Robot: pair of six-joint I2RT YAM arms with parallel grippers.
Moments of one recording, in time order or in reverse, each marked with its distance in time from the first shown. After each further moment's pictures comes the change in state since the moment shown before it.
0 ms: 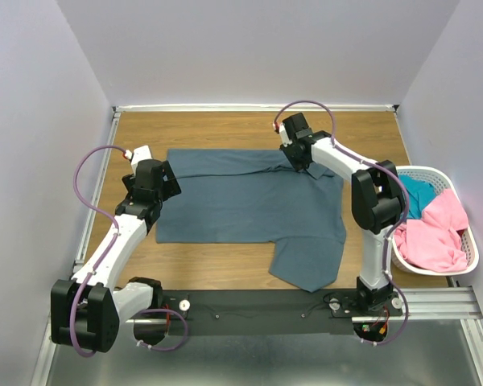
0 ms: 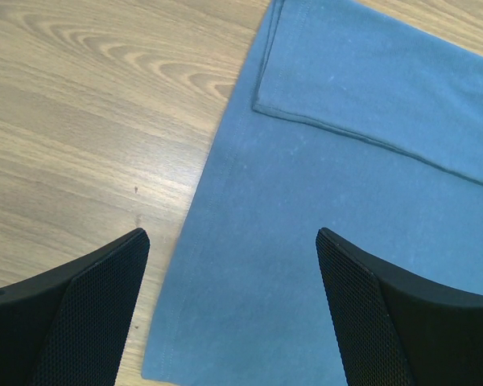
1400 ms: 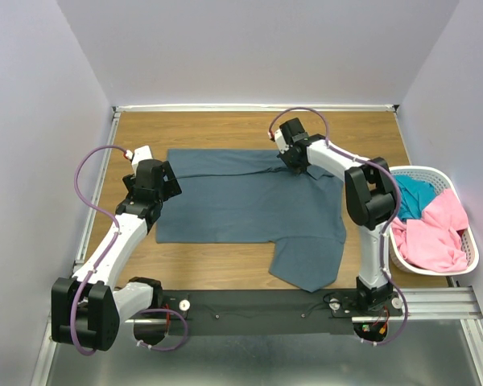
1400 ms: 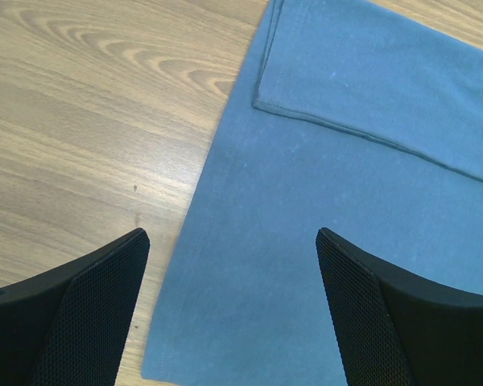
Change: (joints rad) left arm 0.000 0.010 0.000 0.000 0.002 0.000; right arm 0.004 0.071 0.003 0.001 -0.047 -0.096
